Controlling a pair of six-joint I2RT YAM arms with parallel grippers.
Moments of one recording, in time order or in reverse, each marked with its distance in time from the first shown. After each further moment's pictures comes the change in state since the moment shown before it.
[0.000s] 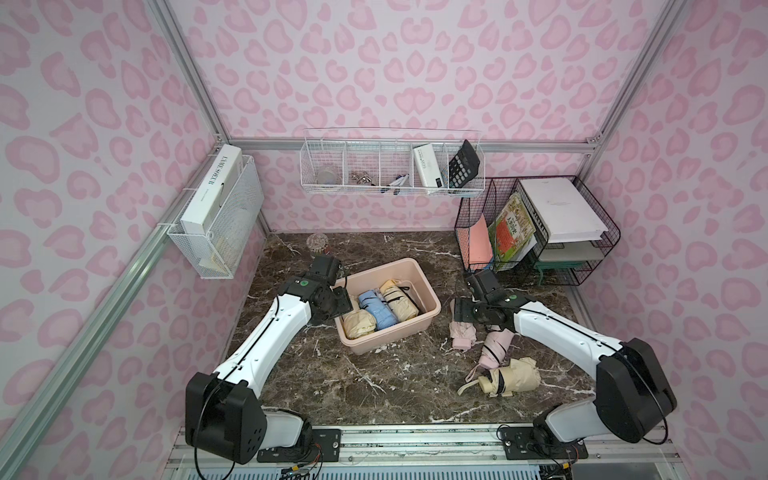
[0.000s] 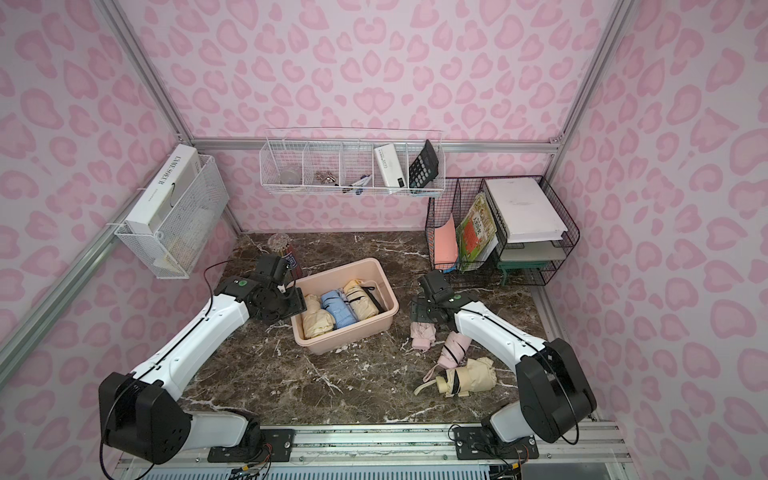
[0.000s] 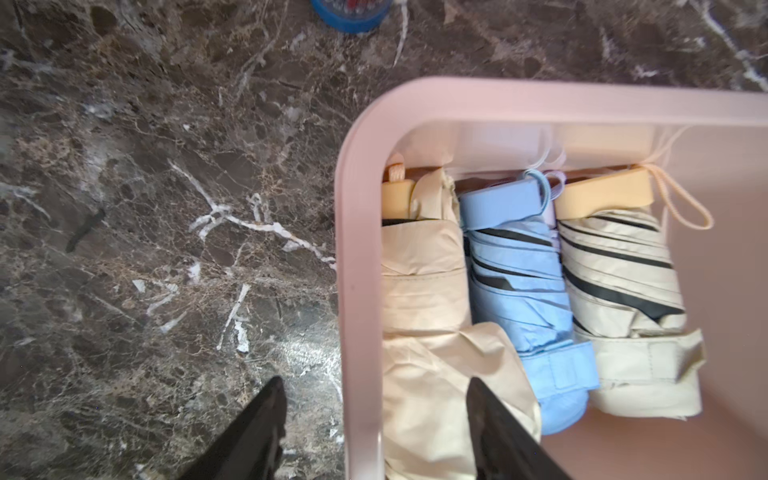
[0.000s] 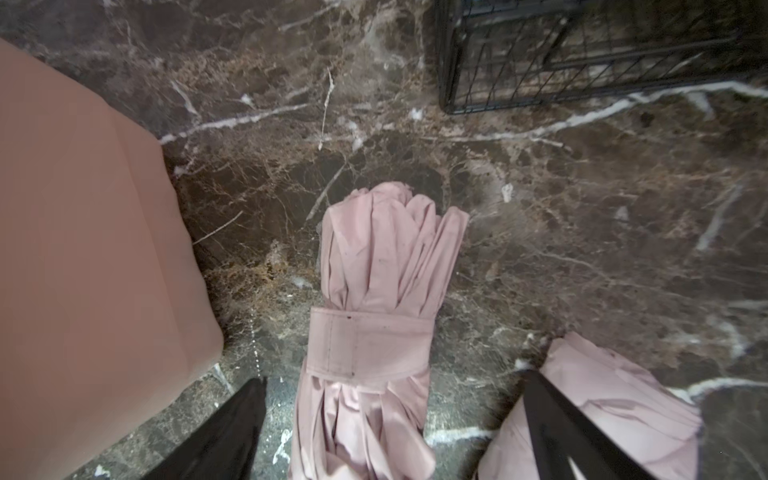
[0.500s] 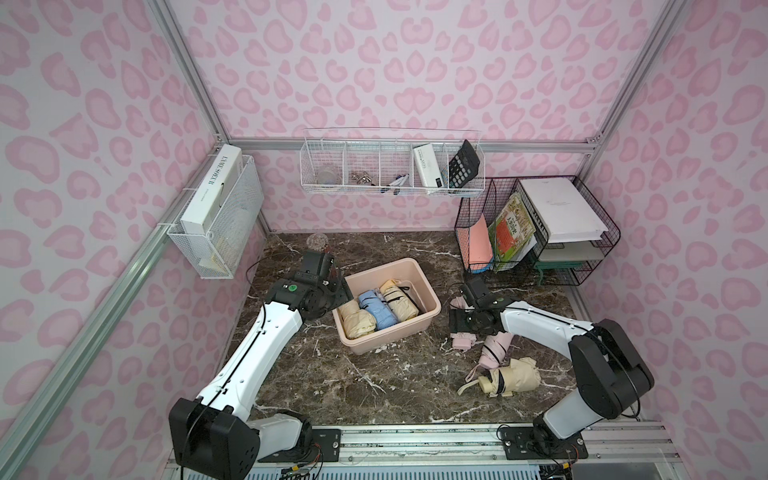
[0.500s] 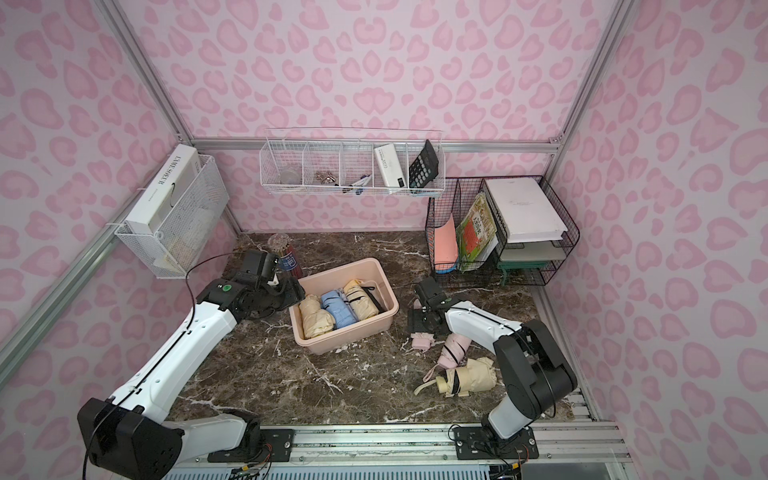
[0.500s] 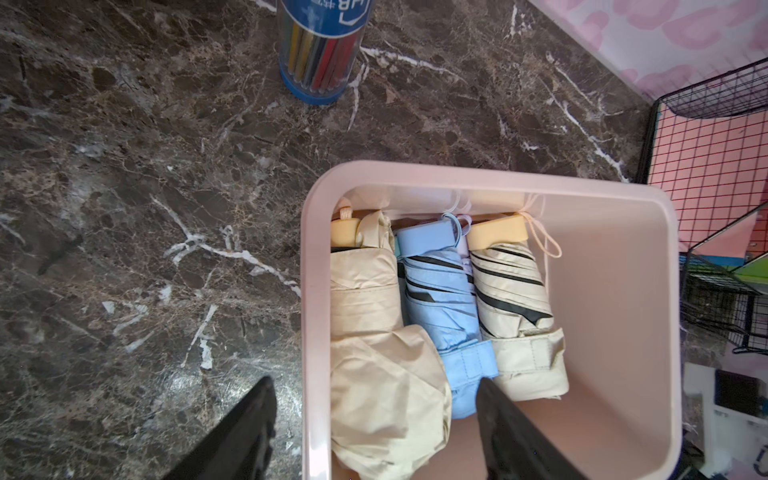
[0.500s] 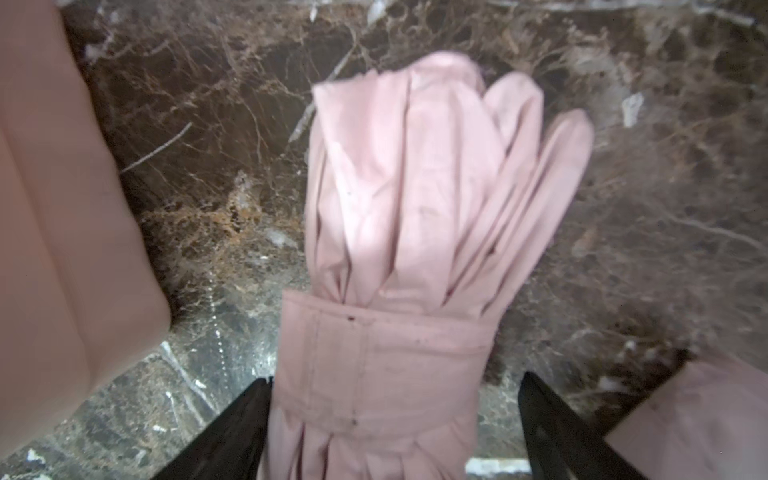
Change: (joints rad) left arm 0.002 -0.082 0.040 0.050 0.025 -0.059; right arm -0.002 0.123 -0.048 0.063 -0.111 -0.019
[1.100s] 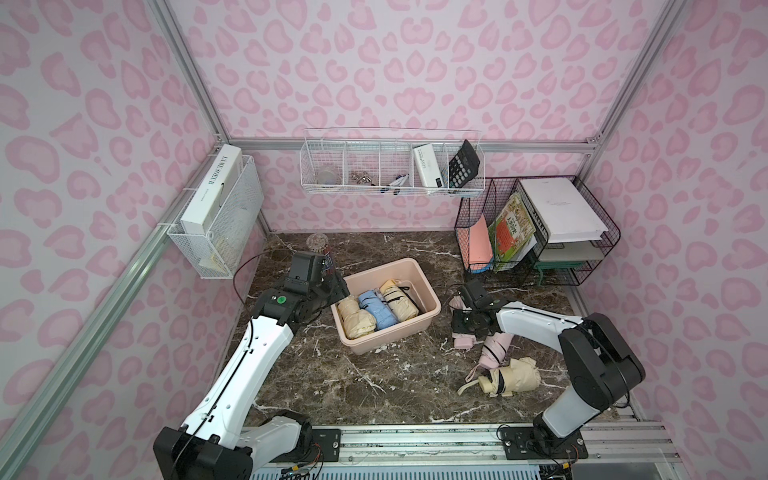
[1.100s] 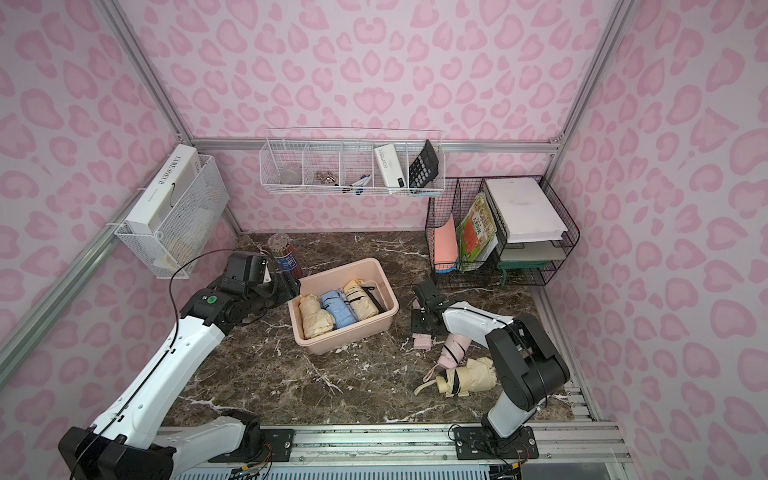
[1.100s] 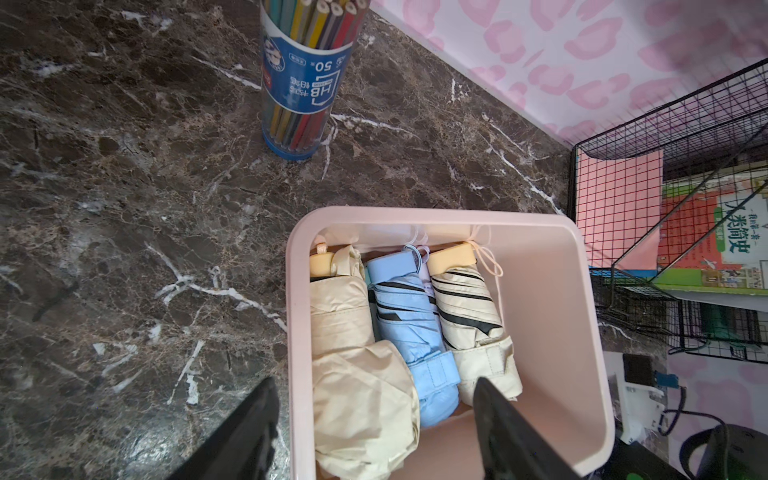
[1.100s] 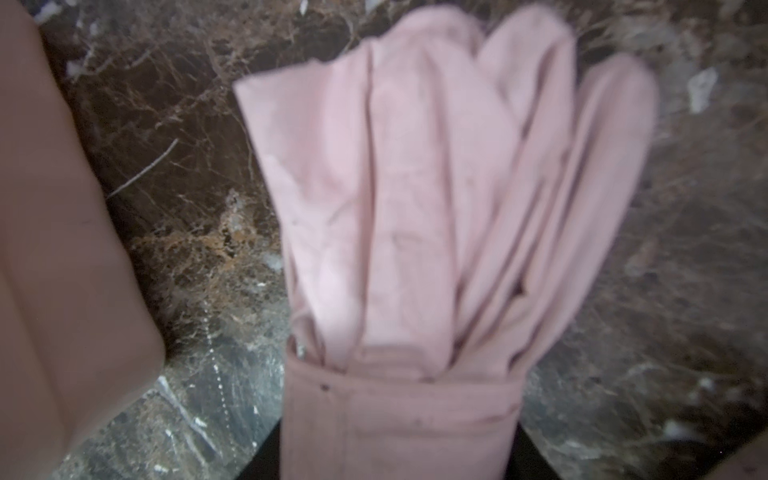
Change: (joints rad) left arm 0.001 -0.111 -0.029 0.079 -0.013 0.027; right arm 0.000 0.031 -0.024 0.076 -0.019 0.051
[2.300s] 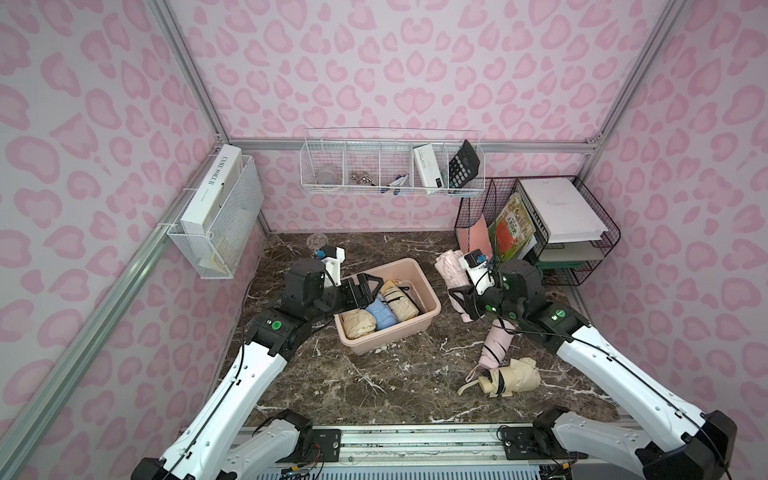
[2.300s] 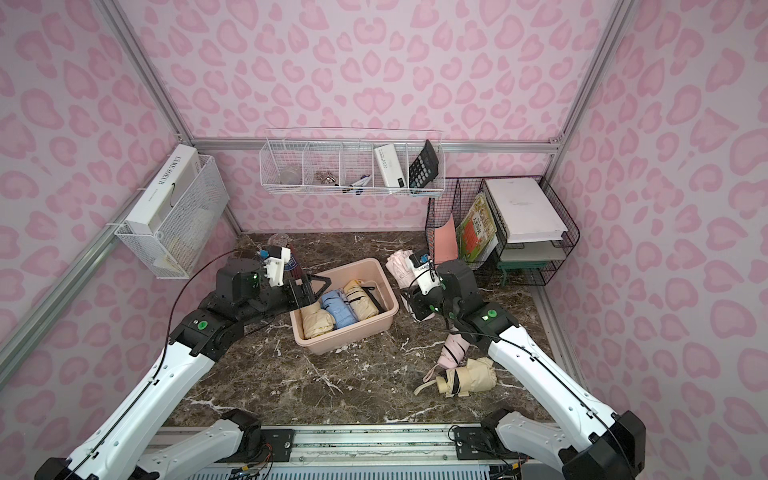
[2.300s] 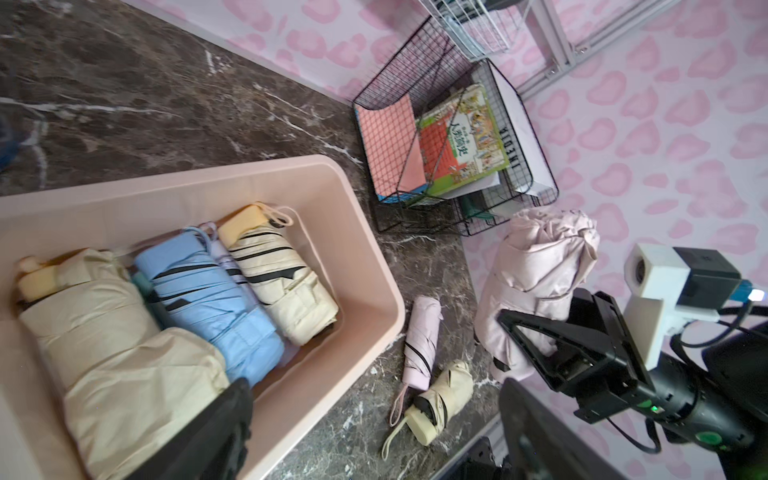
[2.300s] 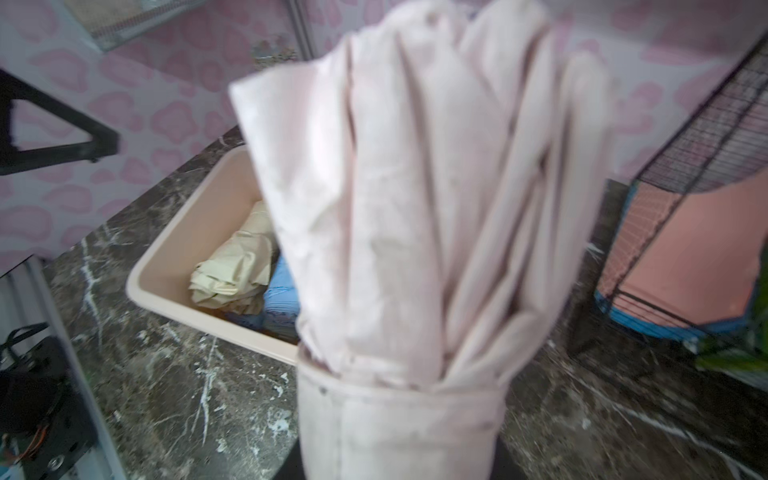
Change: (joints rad) left arm -0.146 -0.148 -0.091 0.286 0.397 -0.001; right arm 0.087 -0.513 0.171 -0.052 -0.251 -0.541
